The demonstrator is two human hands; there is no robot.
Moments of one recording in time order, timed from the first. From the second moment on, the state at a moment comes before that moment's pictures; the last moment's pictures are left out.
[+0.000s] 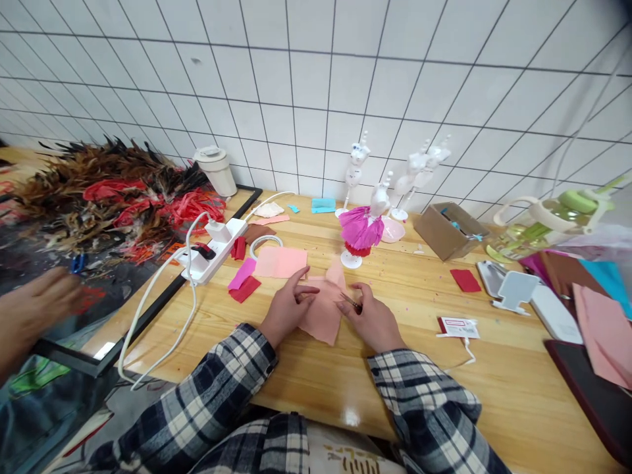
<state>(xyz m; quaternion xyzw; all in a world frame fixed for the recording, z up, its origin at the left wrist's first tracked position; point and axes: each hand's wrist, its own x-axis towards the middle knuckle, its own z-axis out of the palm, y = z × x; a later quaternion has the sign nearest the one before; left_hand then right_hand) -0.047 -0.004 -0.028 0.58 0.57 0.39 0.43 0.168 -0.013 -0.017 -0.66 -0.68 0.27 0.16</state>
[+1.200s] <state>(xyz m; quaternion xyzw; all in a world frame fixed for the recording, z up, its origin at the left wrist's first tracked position) -0.111 0.046 -0.012 0.63 0.69 0.34 -0.02 0.170 -0.010 -0.023 -0.54 -0.75 0.24 0.30</state>
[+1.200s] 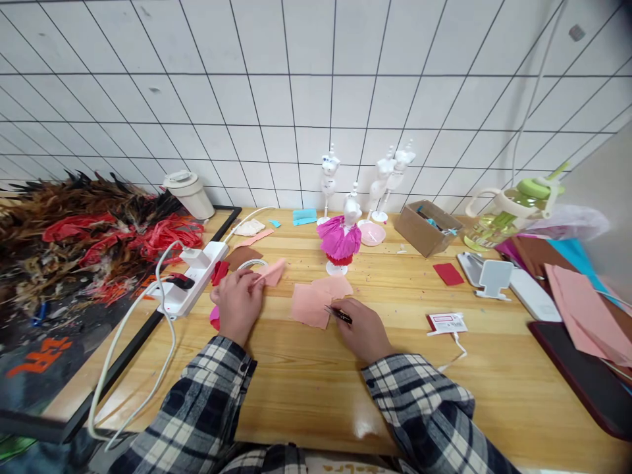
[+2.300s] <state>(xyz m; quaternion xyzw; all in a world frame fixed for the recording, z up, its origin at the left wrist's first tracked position) -0.025 0.025 -0.009 0.37 0.40 0.44 0.71 0.158 0.010 -0.024 -0.48 -0.51 0.49 0.51</state>
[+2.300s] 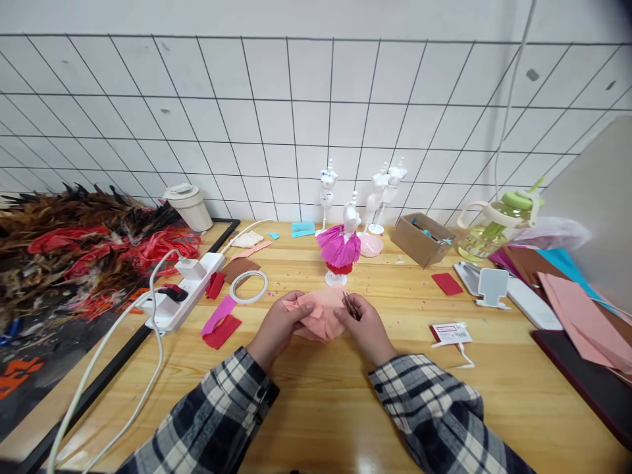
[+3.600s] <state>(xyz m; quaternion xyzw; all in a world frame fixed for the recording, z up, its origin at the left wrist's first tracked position) -0.052 0.017 0.010 0.58 0.19 0.18 0.77 0.156 -0.010 -0.009 -0.36 -0.53 0.54 0.55</state>
